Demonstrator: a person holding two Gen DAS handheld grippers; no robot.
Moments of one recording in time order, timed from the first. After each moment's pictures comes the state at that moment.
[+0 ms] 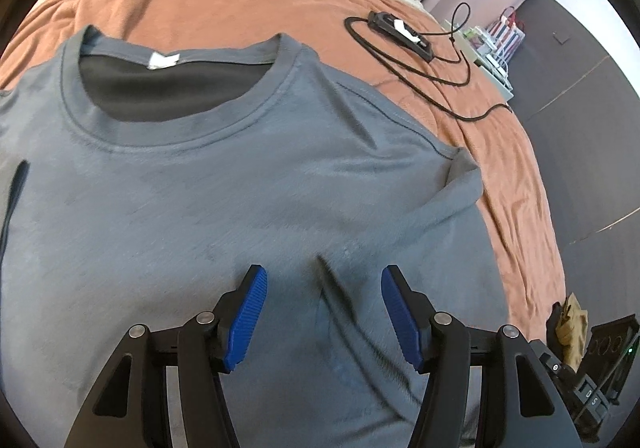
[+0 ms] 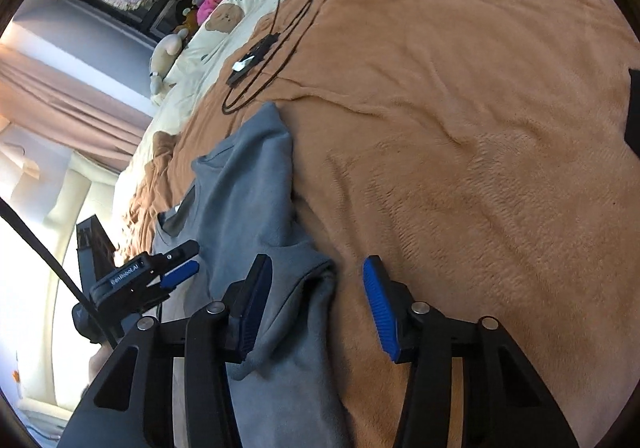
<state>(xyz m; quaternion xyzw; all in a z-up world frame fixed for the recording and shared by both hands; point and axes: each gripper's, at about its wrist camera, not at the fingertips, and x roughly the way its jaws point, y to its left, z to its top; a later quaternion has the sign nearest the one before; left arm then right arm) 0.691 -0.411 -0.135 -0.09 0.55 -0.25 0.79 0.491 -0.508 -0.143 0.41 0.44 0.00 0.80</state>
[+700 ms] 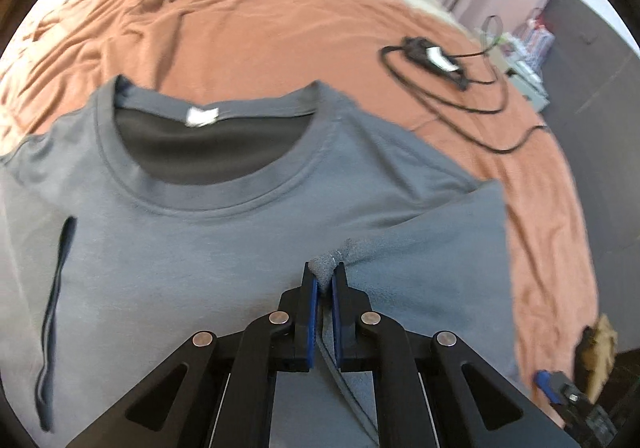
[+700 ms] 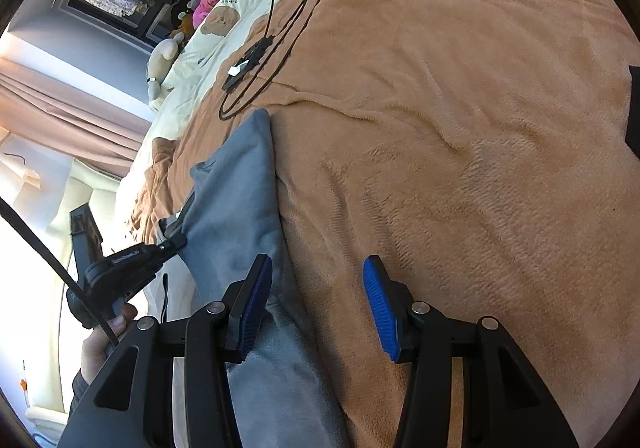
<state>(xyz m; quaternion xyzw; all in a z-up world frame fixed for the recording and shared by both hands) 0.719 -0.408 -0.119 -0.04 0.54 -0.17 0.82 0.494 -0.509 -0.148 0.42 0.44 0.00 0.79</state>
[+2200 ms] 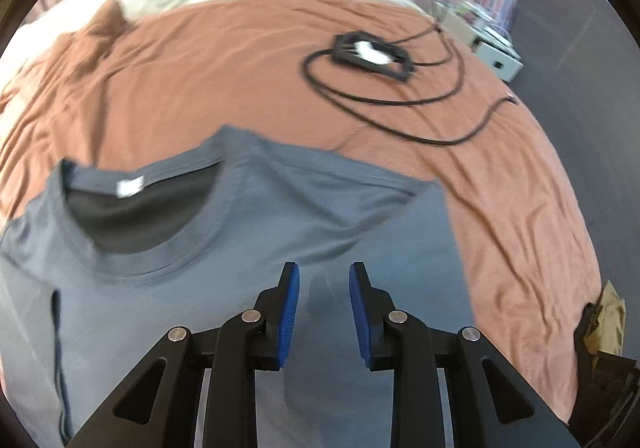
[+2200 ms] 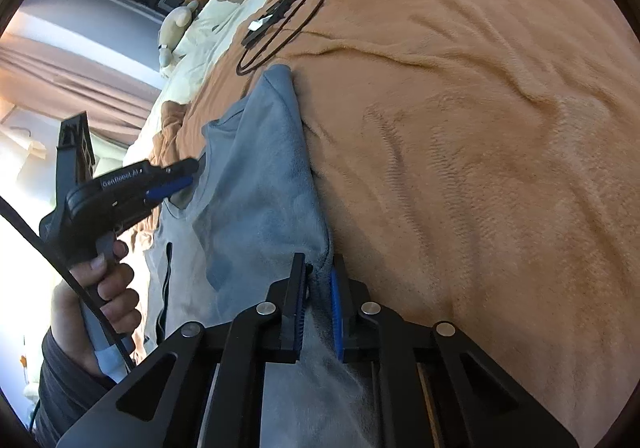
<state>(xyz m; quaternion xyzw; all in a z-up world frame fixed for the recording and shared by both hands) 0.728 -0.475 -0.090 0.03 0.53 -0.23 0.82 0.514 -0.482 -0.164 0.41 0.47 0.03 0.78</state>
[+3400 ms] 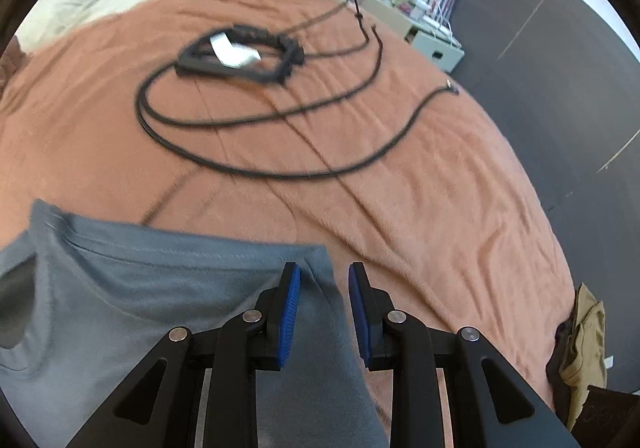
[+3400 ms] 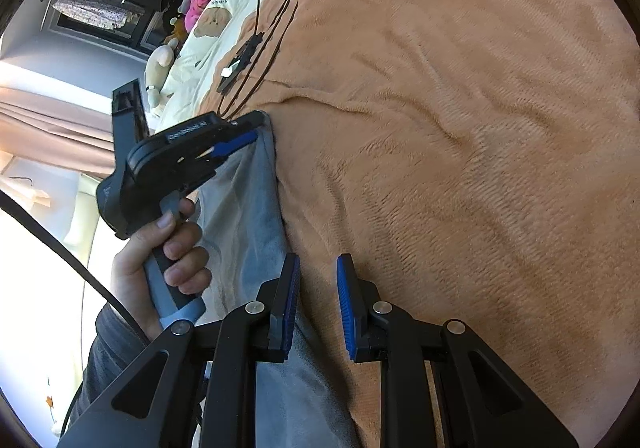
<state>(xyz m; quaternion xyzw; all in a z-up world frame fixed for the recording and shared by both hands) 0.753 -0.566 -0.111 0.01 0.50 -0.33 0.80 0.478 -0.510 -0.156 0.46 0.44 0.00 0.77</state>
